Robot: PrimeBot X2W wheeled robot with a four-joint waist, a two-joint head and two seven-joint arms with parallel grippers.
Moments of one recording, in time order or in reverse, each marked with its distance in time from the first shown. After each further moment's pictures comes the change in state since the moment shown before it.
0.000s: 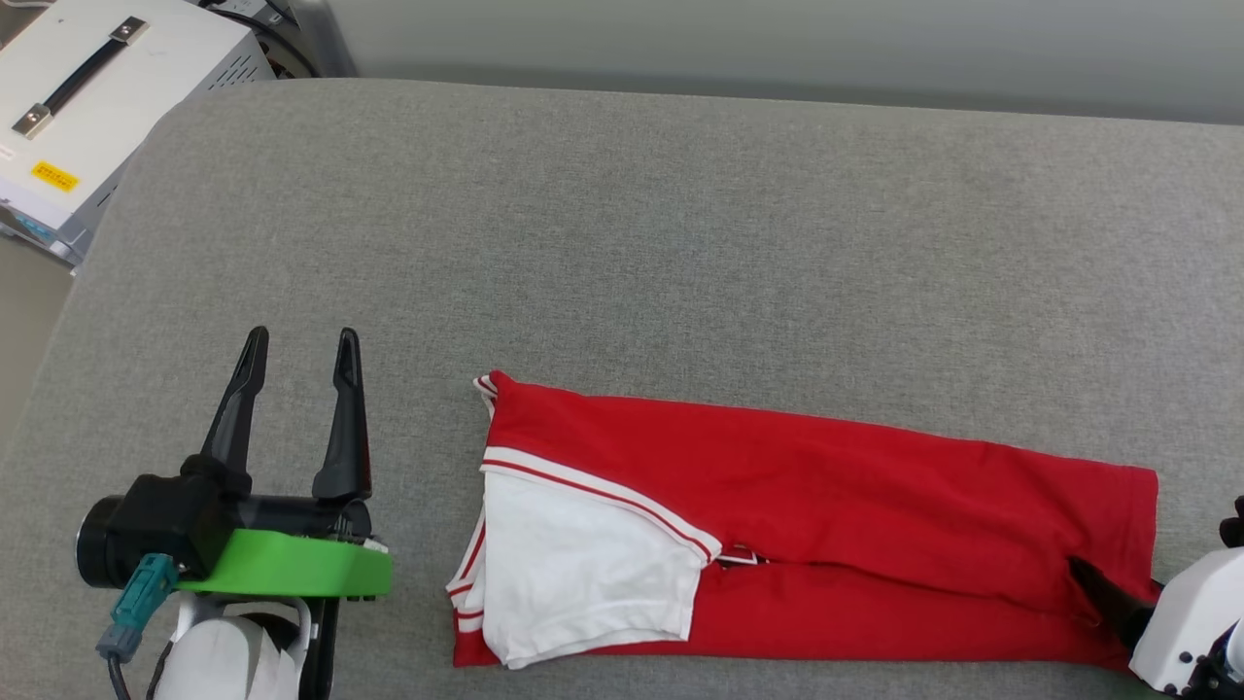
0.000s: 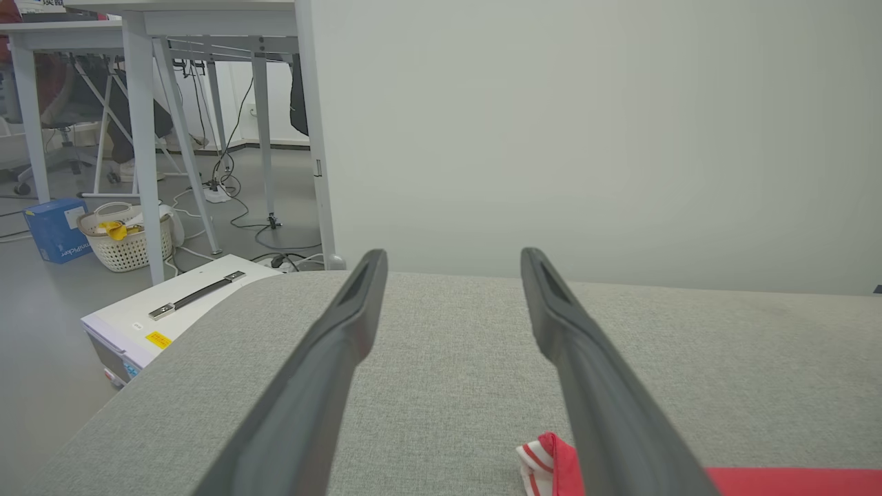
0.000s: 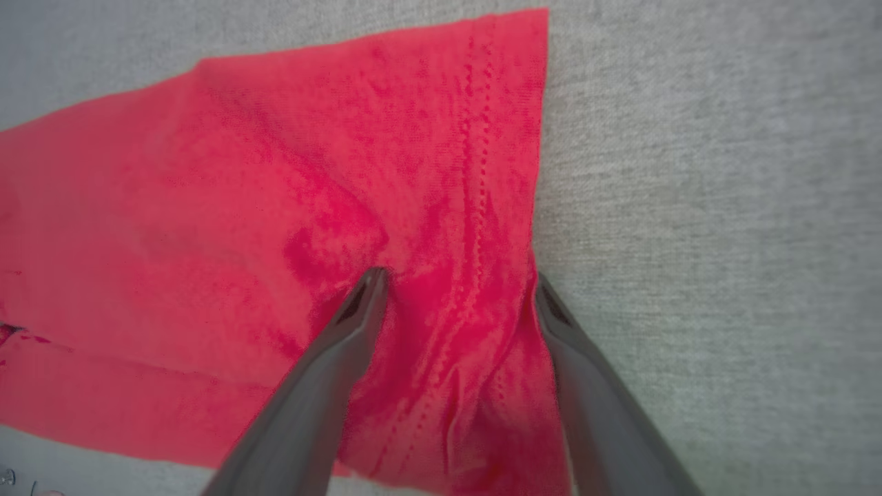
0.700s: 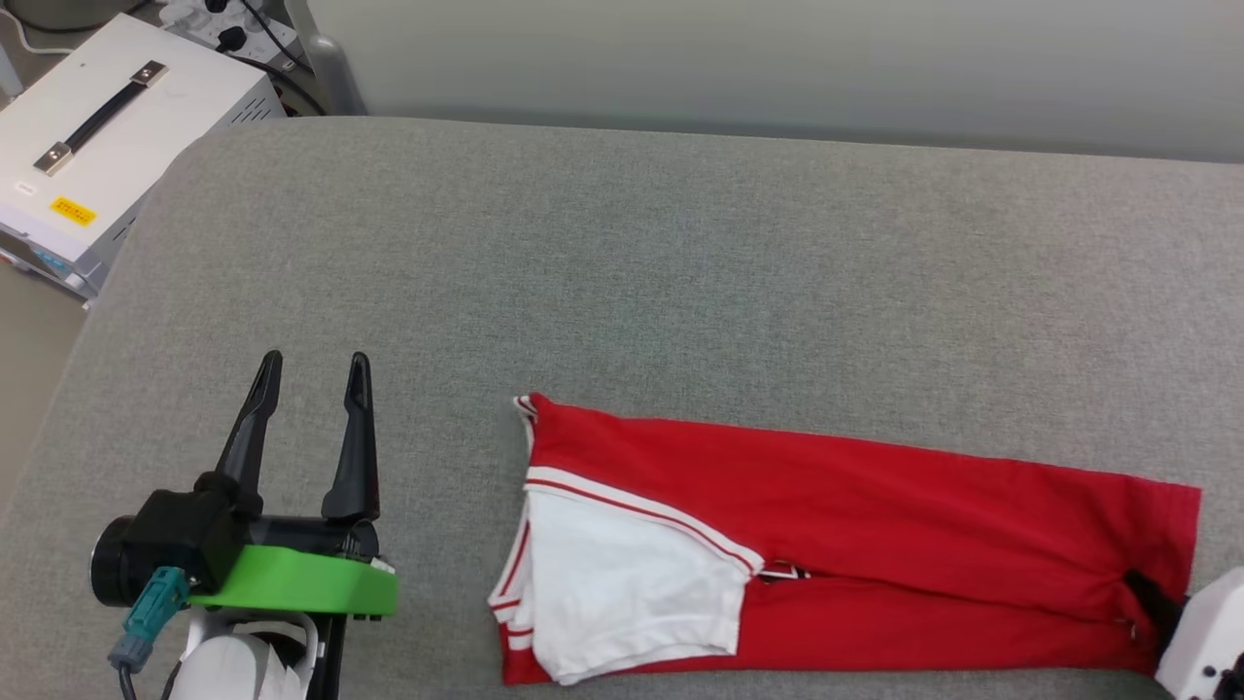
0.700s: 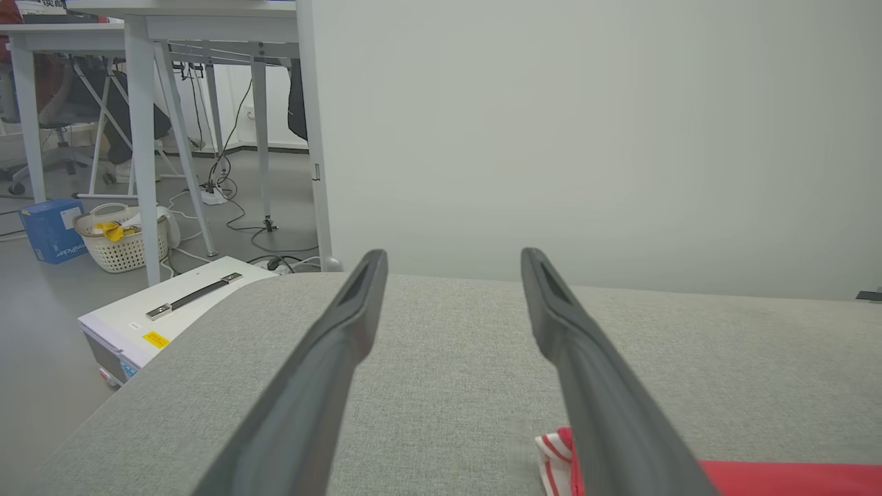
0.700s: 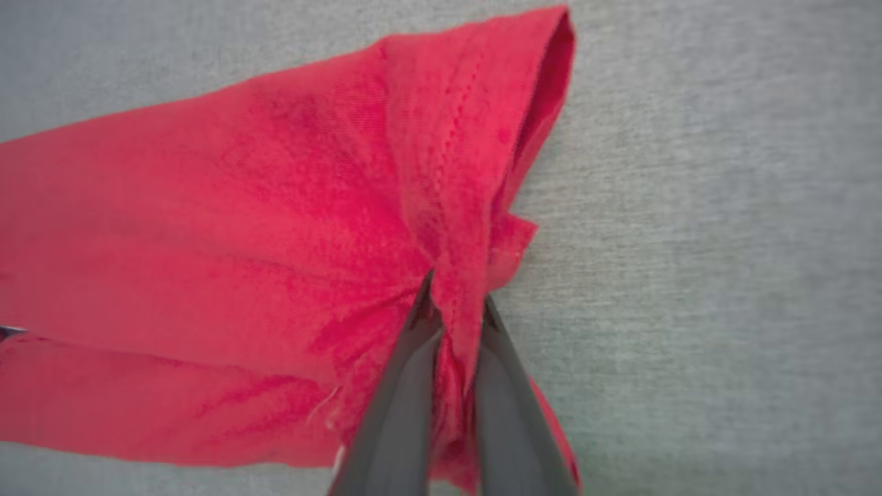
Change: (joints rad) left arm 0.025 0.000 -0.012 0.020 -0.012 -0.003 0.000; right arm -0.012 -0.048 -0.003 0.047 -0.026 0.008 -0.131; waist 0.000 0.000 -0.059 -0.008
